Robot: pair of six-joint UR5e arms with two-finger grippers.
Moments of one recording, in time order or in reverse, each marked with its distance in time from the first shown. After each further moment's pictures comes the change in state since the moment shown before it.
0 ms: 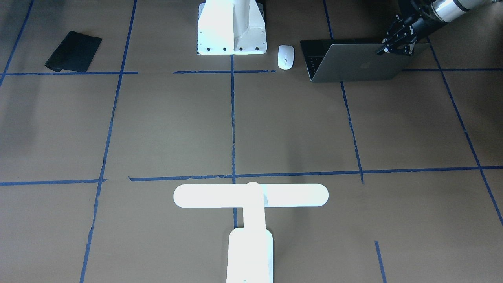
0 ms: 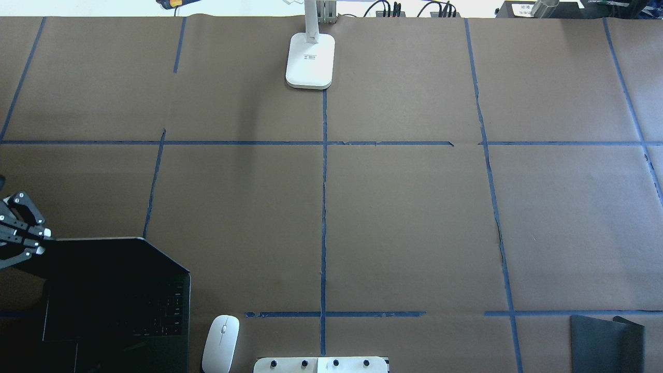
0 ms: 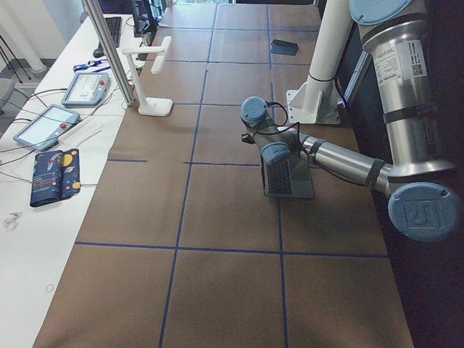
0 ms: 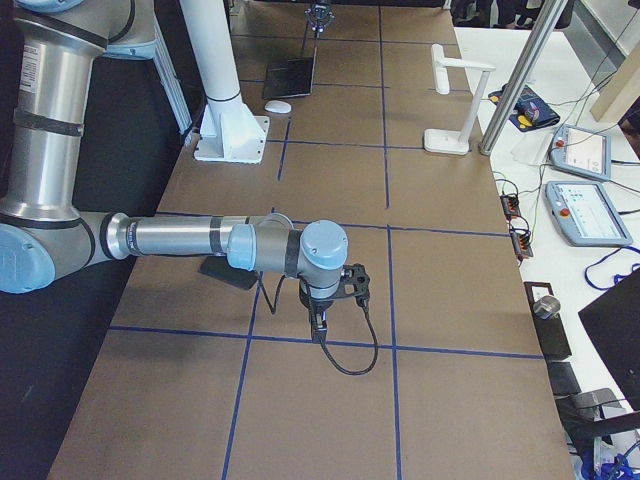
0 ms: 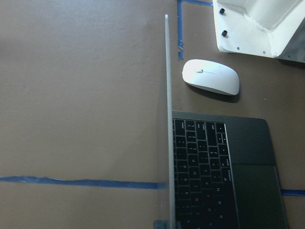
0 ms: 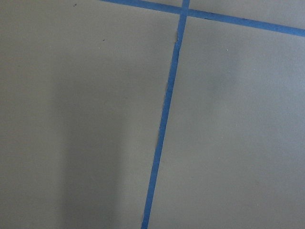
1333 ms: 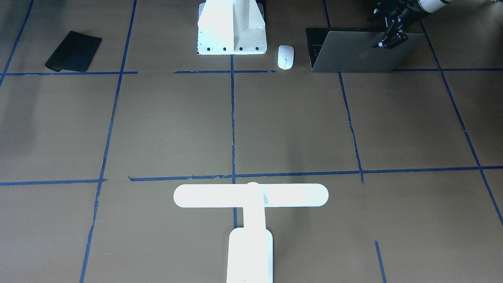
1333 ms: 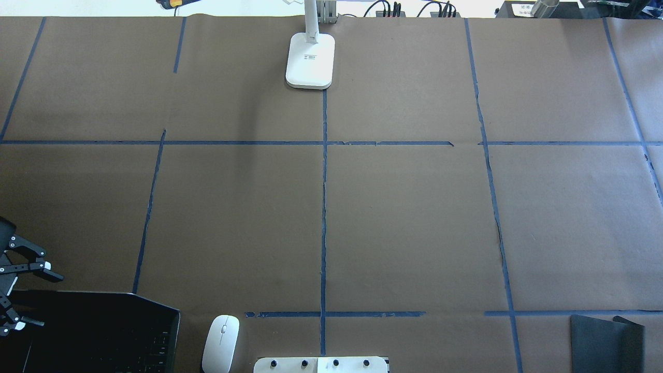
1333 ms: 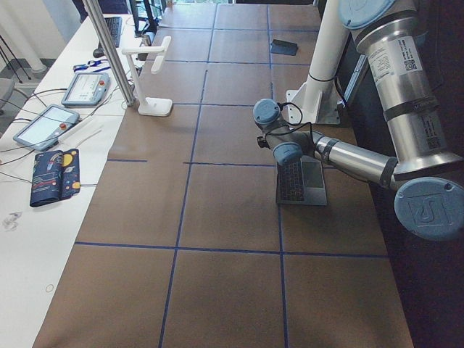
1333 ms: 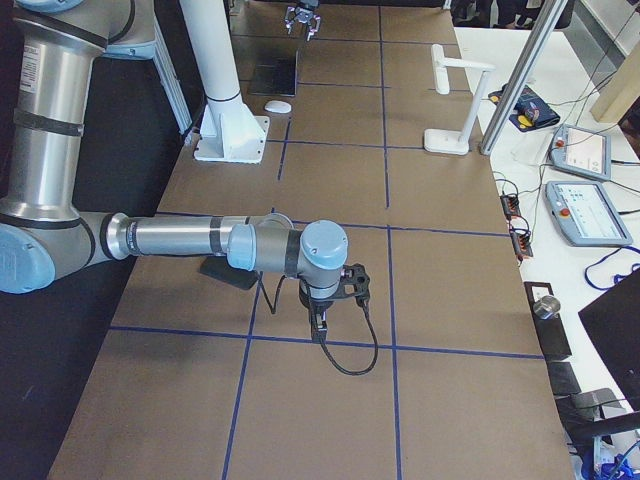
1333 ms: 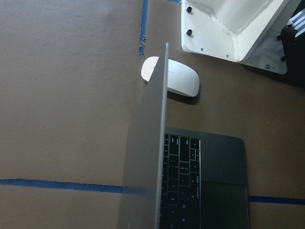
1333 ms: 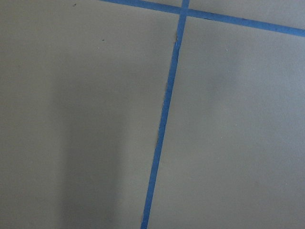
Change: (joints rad) left arm 0.173 0.142 -0.075 -0.015 -0.004 -0.168; right arm 0.000 0.000 0.000 0.000 -0.002 0.000
